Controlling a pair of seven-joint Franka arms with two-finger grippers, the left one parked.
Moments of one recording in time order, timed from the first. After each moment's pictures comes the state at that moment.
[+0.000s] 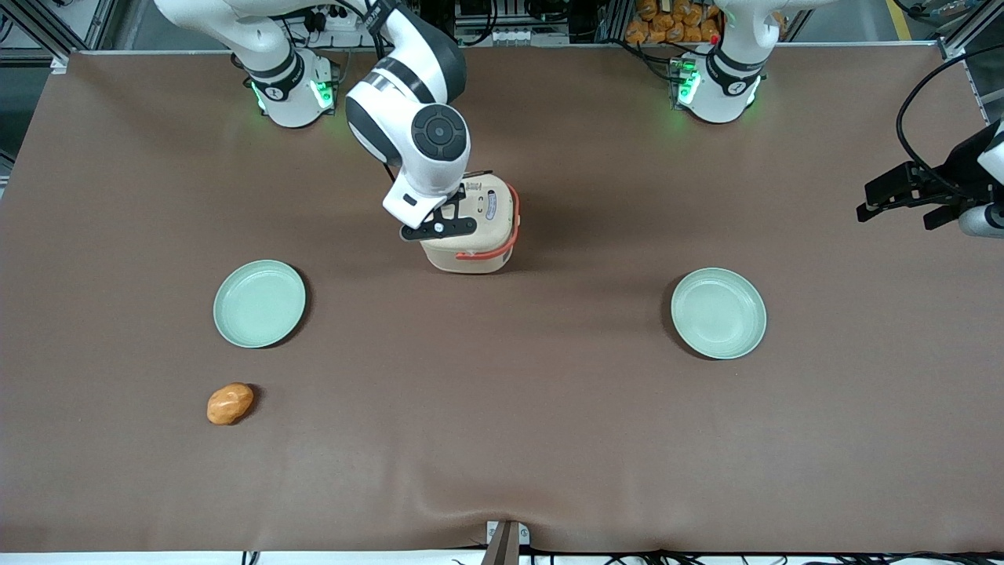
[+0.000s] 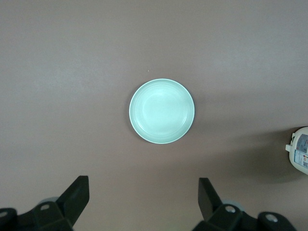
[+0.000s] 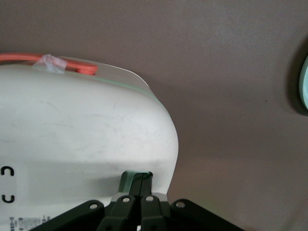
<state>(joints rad) 0.35 0.37 0.46 -1.76 -0.14 1.78 0.68</state>
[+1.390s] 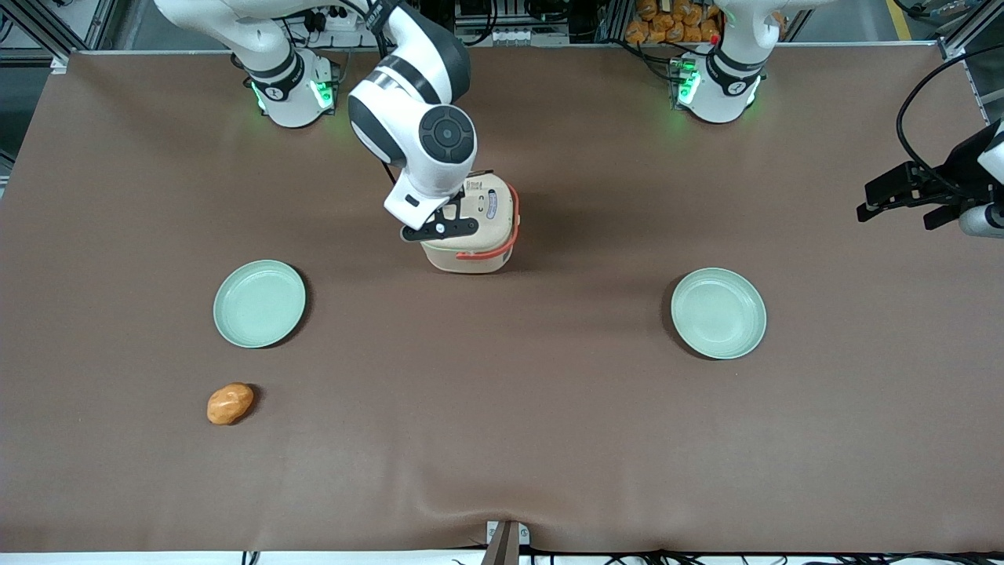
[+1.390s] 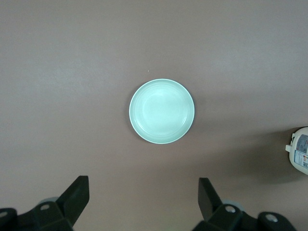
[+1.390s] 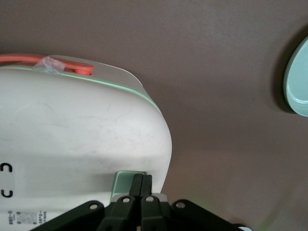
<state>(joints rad) 0.35 0.39 0.47 -1.67 -0.16 1.67 0.68</state>
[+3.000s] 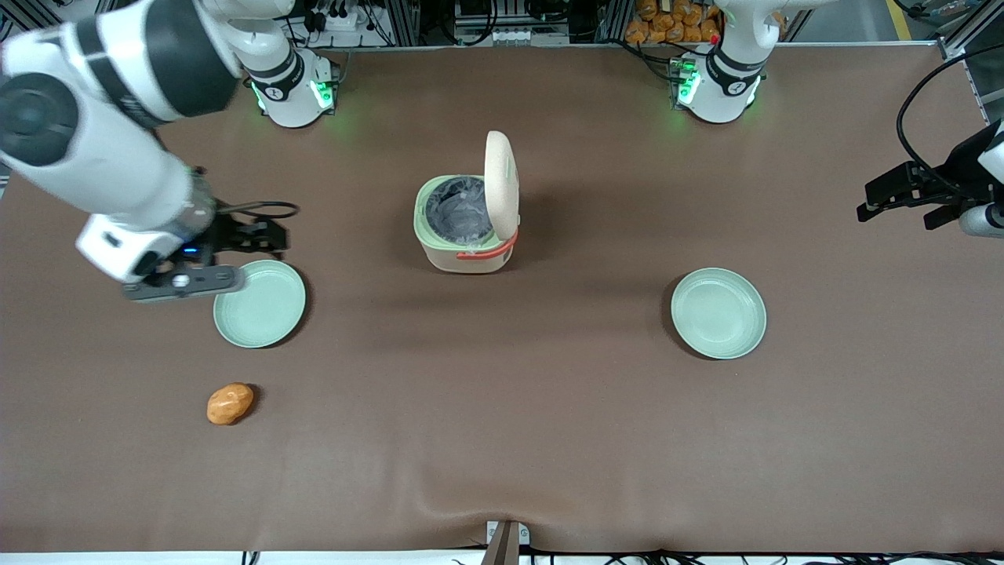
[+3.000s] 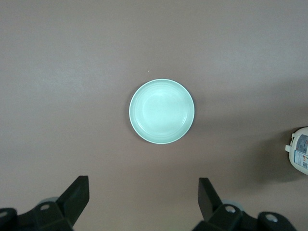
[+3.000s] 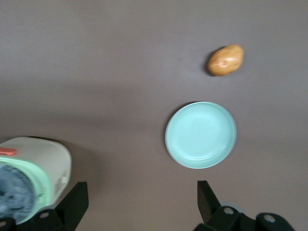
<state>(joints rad) -0.03 0.24 0.33 -1.41 -0.11 1.56 0.15</state>
